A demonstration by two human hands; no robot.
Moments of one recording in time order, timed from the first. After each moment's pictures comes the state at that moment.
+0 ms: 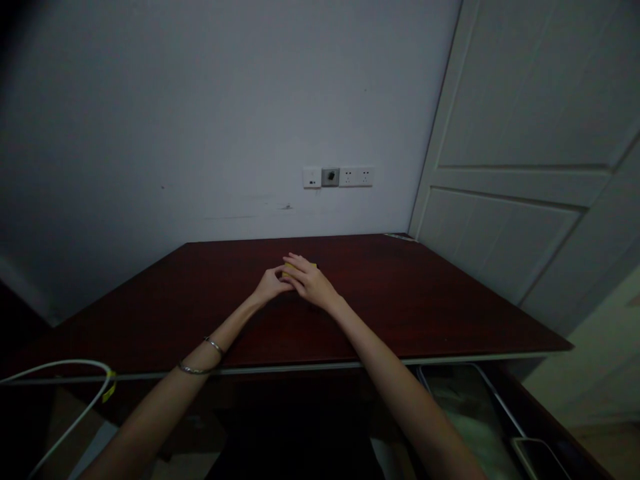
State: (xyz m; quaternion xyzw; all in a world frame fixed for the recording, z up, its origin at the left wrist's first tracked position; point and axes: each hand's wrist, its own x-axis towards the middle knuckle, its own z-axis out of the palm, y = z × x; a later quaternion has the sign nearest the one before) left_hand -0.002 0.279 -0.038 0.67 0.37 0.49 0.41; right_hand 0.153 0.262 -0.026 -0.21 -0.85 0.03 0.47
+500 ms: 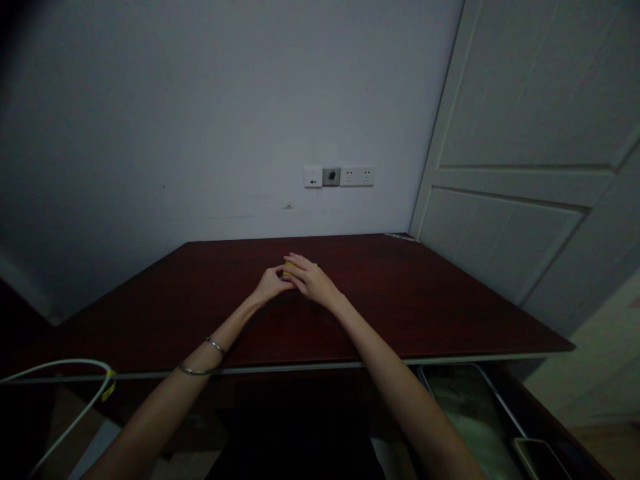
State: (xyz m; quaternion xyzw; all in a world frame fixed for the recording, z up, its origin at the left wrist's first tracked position) left_hand -0.005 0.281 -0.036 0.71 0.41 0.47 0.34; right_hand 0.153 0.265 -0.023 -0.21 -0.86 0.04 0.46
